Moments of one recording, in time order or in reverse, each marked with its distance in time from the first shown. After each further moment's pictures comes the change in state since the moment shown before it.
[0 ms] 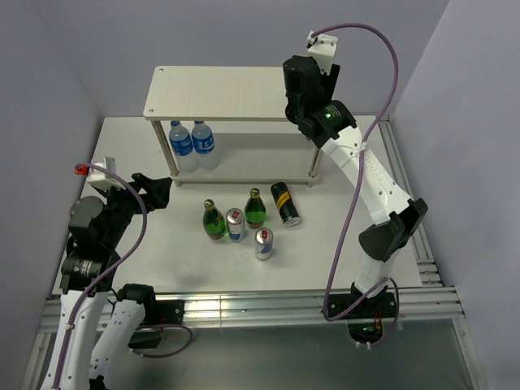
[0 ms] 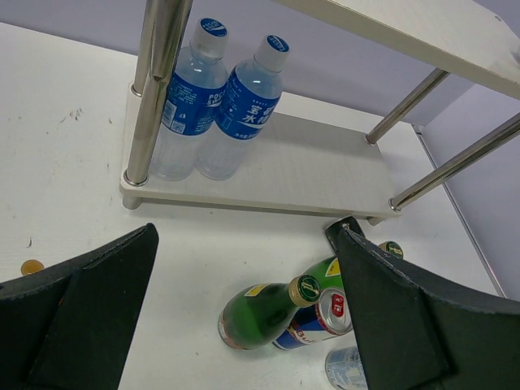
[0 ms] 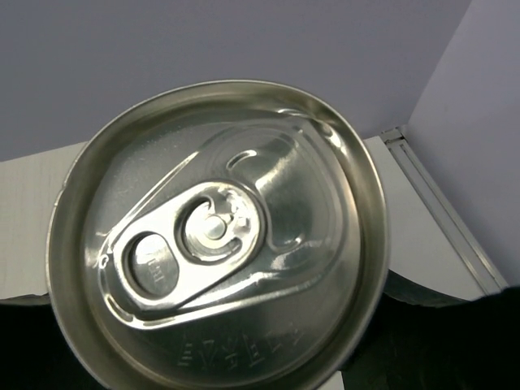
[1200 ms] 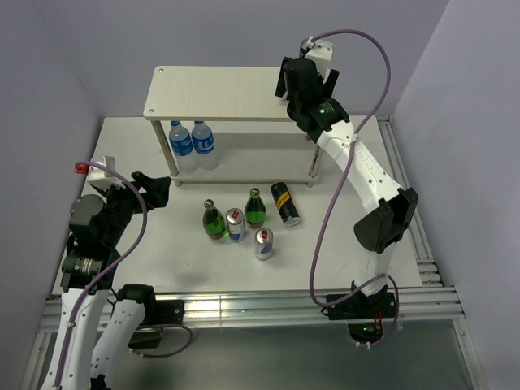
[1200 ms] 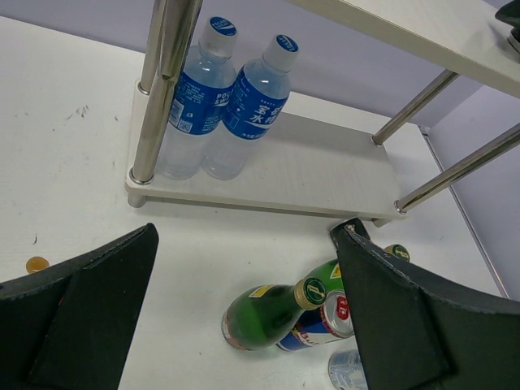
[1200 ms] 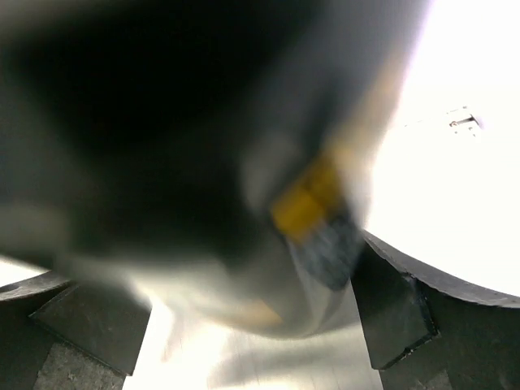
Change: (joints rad) left arm 0.013 0.012 0.000 0.000 -0.001 0.000; right arm -0.076 0.087 -0.026 0.054 -0.188 0.112
